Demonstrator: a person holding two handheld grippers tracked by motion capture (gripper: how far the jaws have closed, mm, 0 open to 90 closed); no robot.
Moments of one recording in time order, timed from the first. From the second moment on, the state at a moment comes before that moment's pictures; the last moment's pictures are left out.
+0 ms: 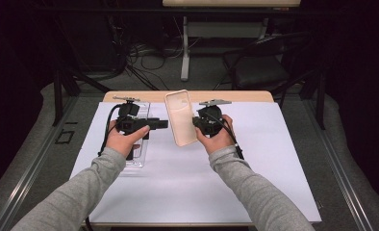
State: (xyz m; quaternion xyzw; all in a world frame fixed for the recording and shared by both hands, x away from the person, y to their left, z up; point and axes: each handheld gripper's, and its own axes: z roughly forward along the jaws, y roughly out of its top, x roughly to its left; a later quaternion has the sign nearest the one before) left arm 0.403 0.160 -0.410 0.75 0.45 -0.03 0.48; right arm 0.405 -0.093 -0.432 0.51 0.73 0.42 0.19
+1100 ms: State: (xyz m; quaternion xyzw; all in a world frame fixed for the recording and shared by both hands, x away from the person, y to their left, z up) left arm 0.407 0.148 -0.425 0.73 0.49 -0.07 0.48; right arm 0.397 -0.078 -0.430 0.49 0.74 0.43 0.17
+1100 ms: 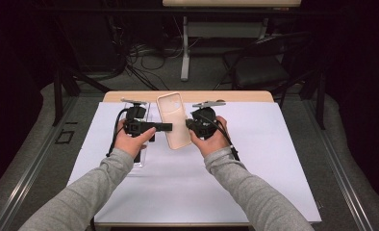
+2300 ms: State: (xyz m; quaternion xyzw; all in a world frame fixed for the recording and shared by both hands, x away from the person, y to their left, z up) left arm 0.408 0.154 -0.427 0.71 0.52 -0.11 0.47; right arm 0.396 -0.075 -0.432 0.49 0.74 0.43 0.17
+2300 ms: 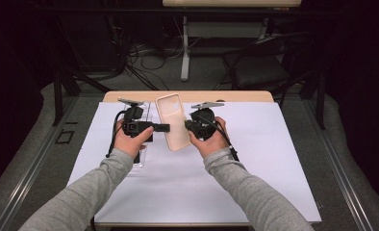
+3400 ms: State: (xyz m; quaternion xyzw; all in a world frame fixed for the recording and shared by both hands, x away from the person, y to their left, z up) left arm 0.407 0.153 -0.426 0.71 0.52 -0.10 0.46; right arm 0.396 -0.075 -0.432 0.49 0.74 0.43 0.17
